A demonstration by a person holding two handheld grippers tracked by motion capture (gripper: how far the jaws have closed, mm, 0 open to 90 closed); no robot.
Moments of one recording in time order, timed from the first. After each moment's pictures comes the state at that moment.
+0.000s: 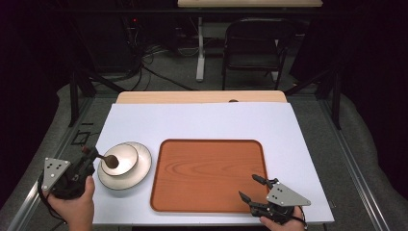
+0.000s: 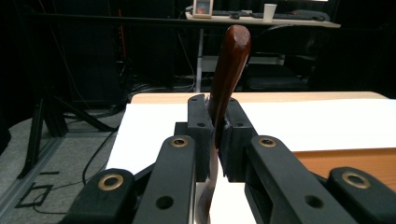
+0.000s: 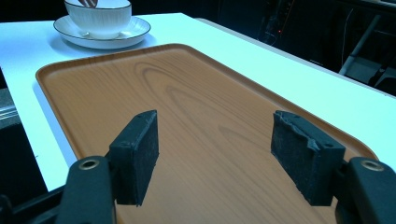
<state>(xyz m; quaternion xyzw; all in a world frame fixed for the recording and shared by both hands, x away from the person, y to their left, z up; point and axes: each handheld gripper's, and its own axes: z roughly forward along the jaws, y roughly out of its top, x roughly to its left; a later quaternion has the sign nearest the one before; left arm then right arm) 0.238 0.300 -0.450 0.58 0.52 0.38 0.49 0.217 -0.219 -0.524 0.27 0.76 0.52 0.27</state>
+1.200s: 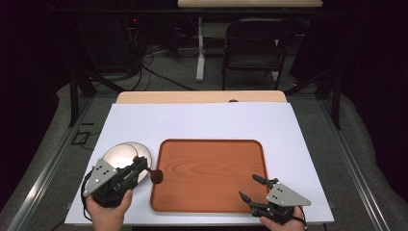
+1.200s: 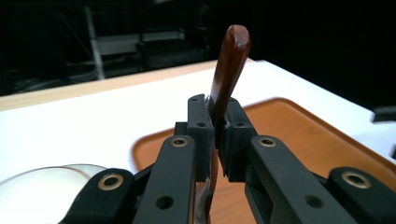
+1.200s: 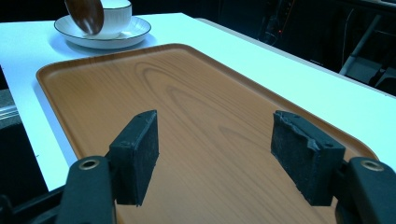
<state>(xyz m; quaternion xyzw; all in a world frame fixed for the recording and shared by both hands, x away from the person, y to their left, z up) 0.224 0.204 -0.439 0.70 0.40 0.24 0.53 0.217 -0.220 -0.524 0.27 0.76 0.52 0.27</state>
